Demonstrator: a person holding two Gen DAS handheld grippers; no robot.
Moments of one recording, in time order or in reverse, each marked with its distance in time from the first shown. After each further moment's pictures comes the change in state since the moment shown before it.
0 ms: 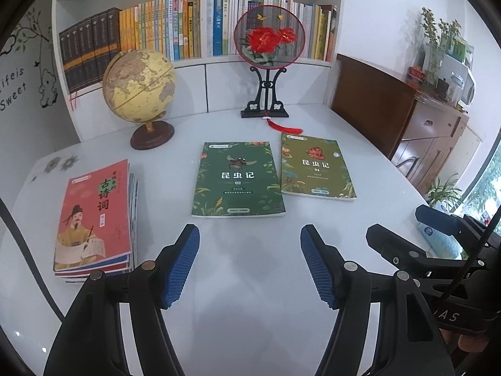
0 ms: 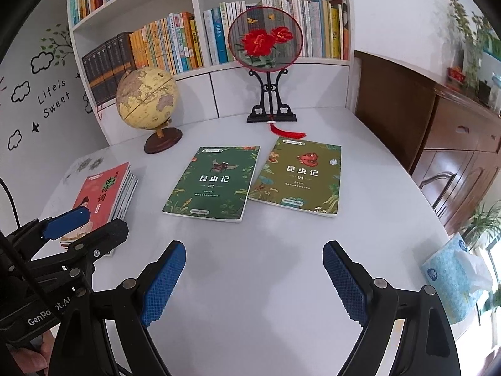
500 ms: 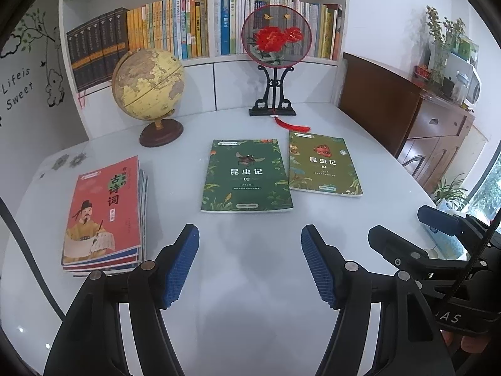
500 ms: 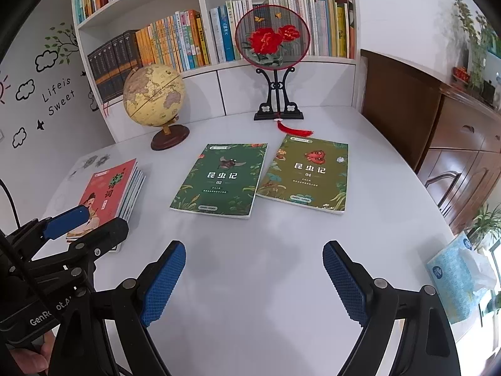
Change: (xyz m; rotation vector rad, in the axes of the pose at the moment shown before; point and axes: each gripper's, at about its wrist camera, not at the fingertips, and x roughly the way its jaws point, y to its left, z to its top) left arm -0.006 0.002 -0.006 -0.004 0.007 0.039; right arm -0.001 0.005 -0.003 -0.006 0.012 0.024
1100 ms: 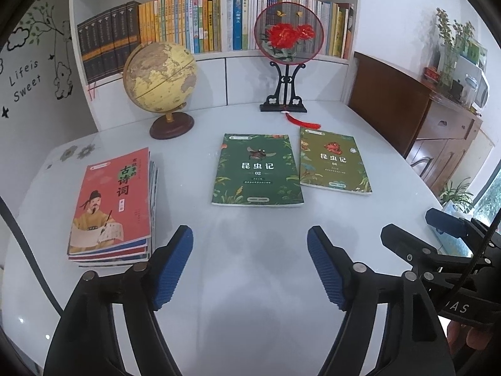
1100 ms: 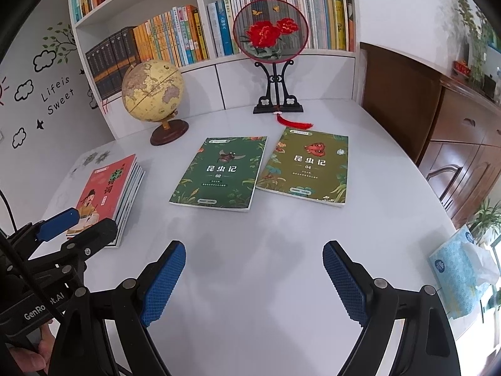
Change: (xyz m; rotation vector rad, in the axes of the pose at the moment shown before) left arm -0.001 0.008 -0.006 -0.028 0.020 0.037; right arm 0.002 -0.002 -0.005 0.015 0.025 0.002
